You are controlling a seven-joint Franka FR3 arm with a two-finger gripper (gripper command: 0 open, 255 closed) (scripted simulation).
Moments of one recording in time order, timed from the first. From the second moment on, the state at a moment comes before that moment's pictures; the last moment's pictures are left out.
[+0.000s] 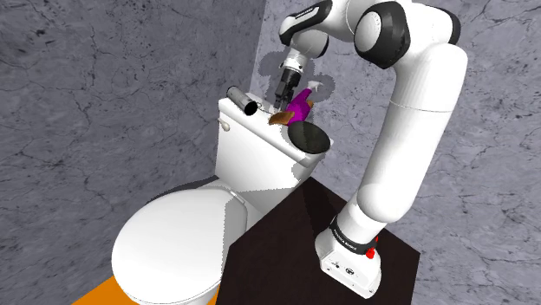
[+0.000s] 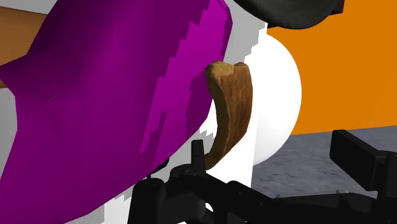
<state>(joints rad) -0.03 0.26 -0.54 -1.83 0.39 1.63 -0.89</state>
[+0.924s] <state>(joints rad) -0.02 0.26 -0.54 -1.86 0.40 1.64 -0.89</state>
